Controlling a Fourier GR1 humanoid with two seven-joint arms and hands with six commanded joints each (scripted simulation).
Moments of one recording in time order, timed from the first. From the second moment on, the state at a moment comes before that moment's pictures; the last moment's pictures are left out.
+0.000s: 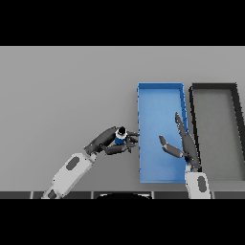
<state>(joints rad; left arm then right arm) -0.30 0.18 -0.57 -1.56 0.18 -0.16 -0.07 0.11 -0.14 0.09 -1.69 0.14 0.07 -0.13</state>
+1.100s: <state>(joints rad) -0.31 0.21 -0.60 -1.58 0.18 -0.16 -0.05 -0.01 -0.29 0.13 -1.96 -0.23 0.37 0.11</state>
